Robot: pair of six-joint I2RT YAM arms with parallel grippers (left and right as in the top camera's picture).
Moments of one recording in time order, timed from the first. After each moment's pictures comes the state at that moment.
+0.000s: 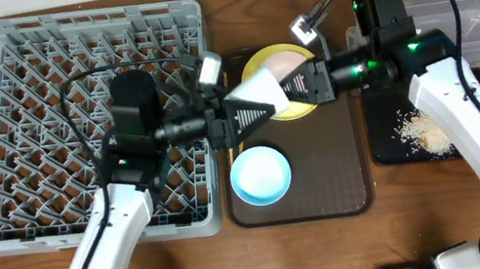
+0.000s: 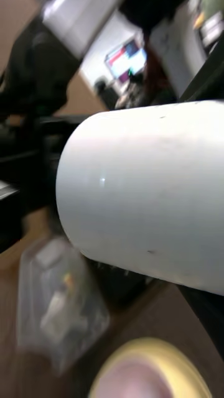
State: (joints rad) left arm -0.26 1.34 0.88 0.14 1.13 -0.51; right arm 0.24 1.60 1.33 -0.72 -1.07 0.12
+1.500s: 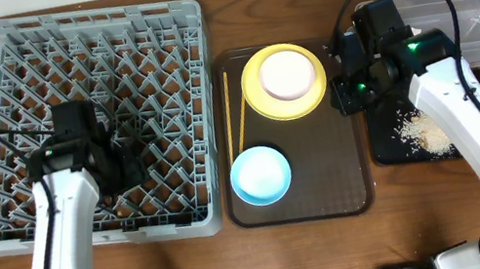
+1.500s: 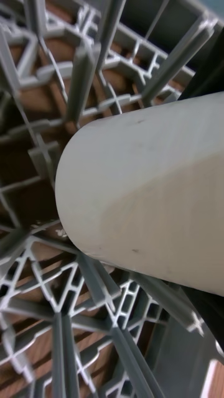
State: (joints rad) left arm 0.10 1.41 1.03 -1.00 0.01 -0.22; right arm 0.24 1.60 1.33 -0.99 -0.24 0.06
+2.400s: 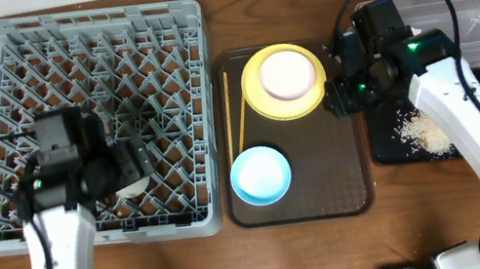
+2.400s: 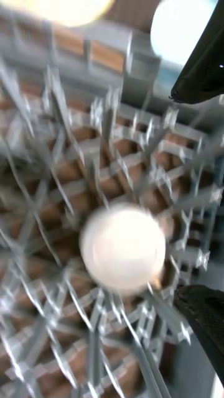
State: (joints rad) left arm 0.09 1.19 1.04 -0.99 0.16 -0.20; right arm 0.24 1.60 1.33 -0.98 -0.24 0.05
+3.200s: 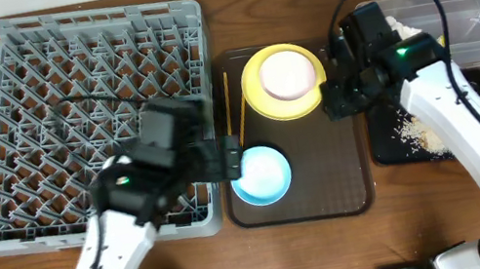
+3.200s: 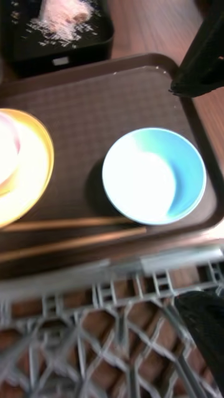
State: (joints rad) left arm -0.48 1.22 1.05 -0.83 0.16 -0.32; right arm 0.26 1.59 1.33 -1.01 -0.12 0.15
